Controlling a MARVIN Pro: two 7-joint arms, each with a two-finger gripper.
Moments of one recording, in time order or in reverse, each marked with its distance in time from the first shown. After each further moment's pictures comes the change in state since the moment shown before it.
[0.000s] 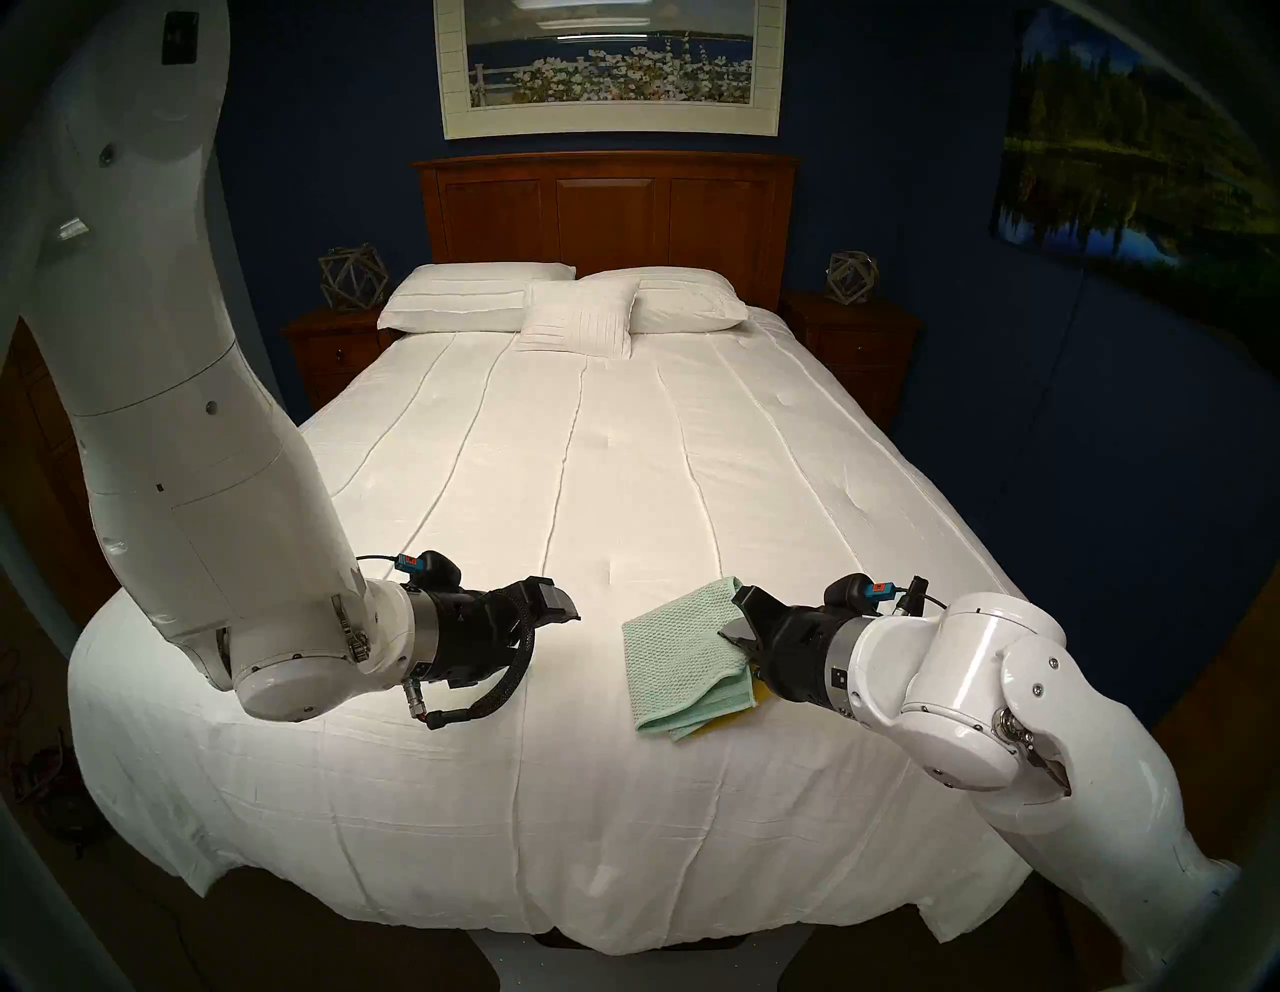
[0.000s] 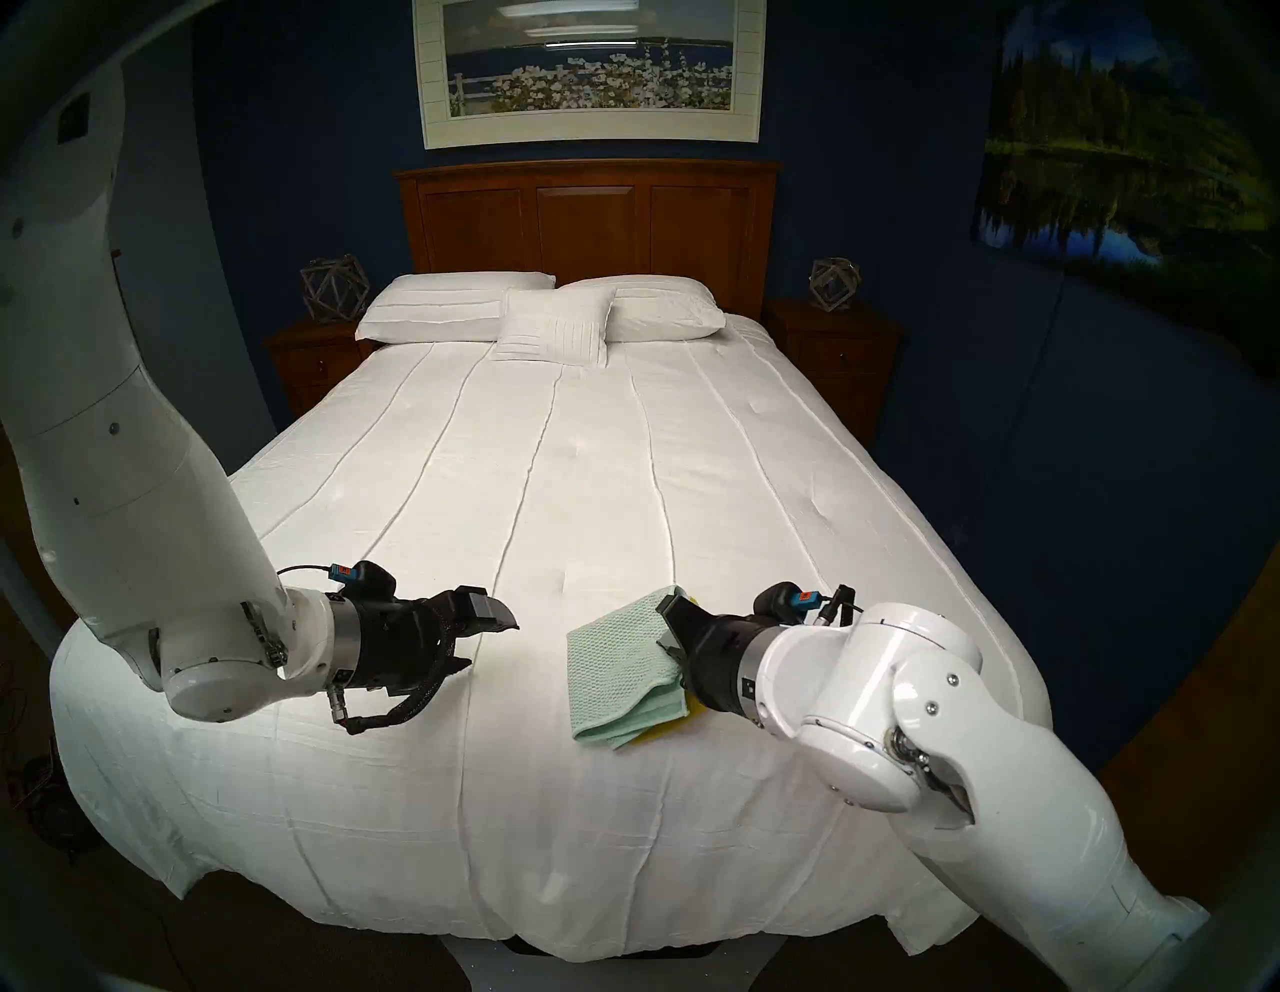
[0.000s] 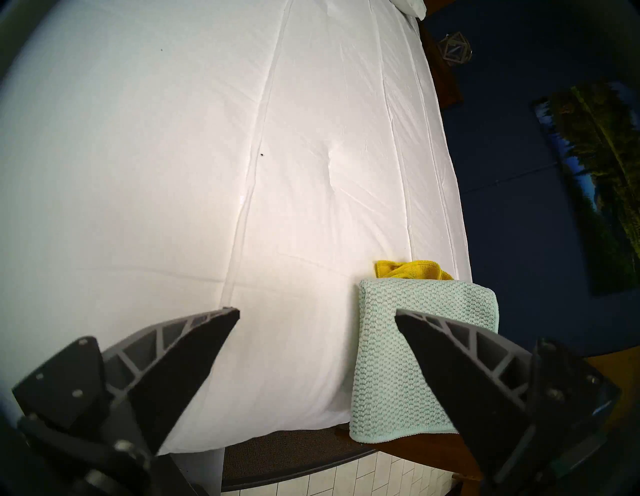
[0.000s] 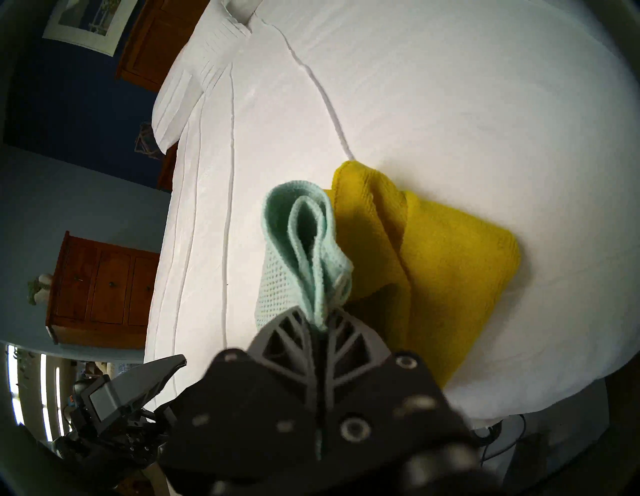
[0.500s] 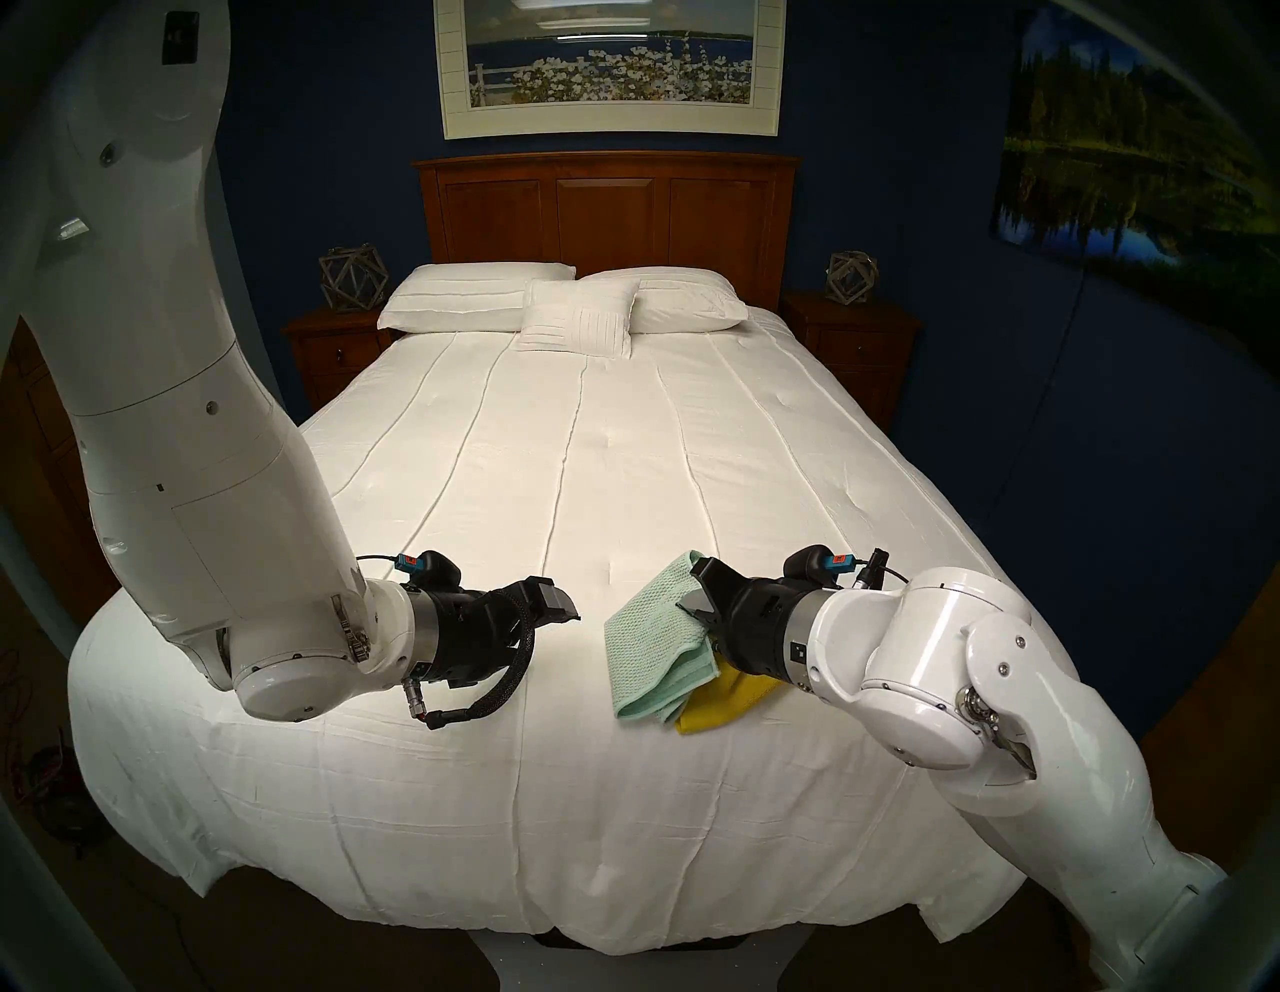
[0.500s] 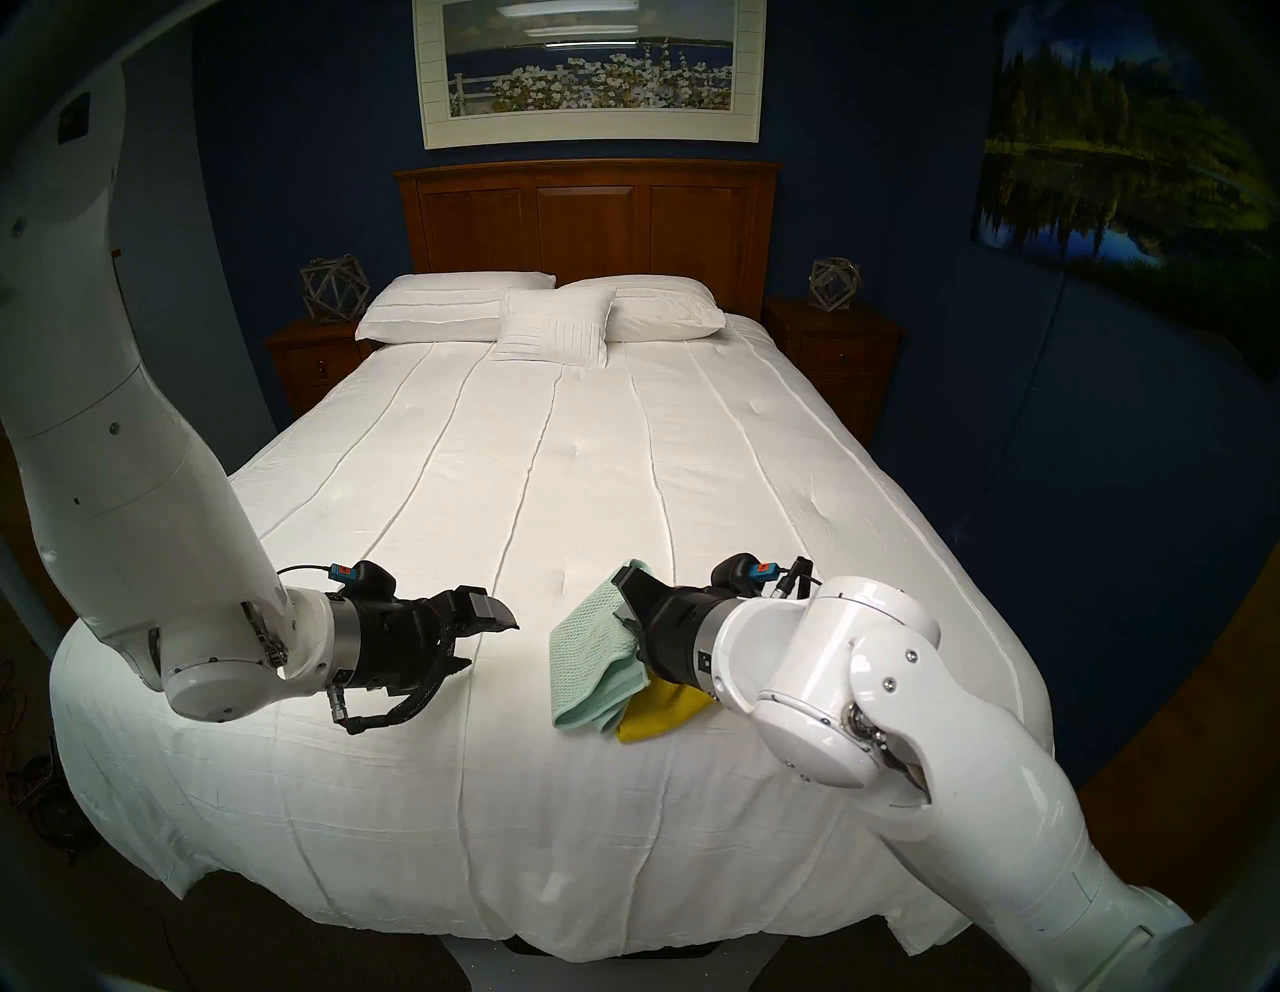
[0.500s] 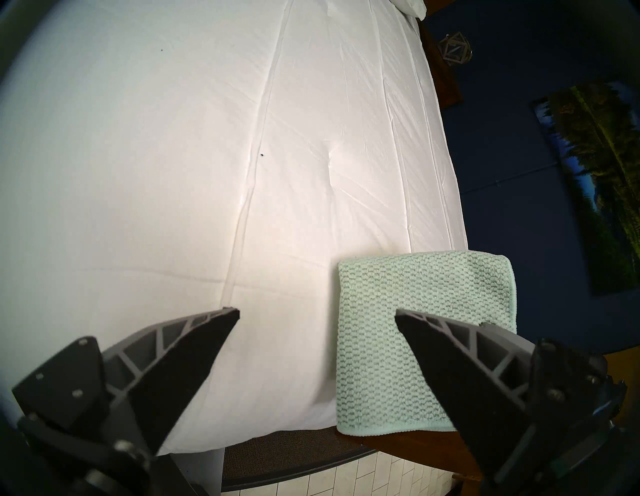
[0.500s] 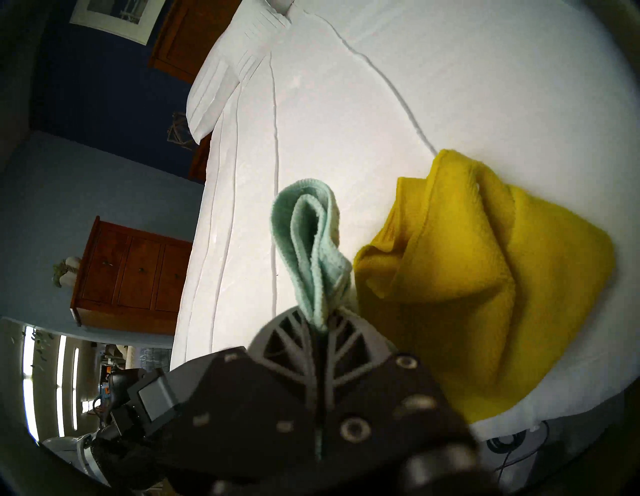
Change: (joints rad) left arm 0.000 -0.001 0.000 0.000 -0.001 0.000 0.000; right arm 0.102 -0.073 -0.065 -0.003 0.006 0.023 -0.022
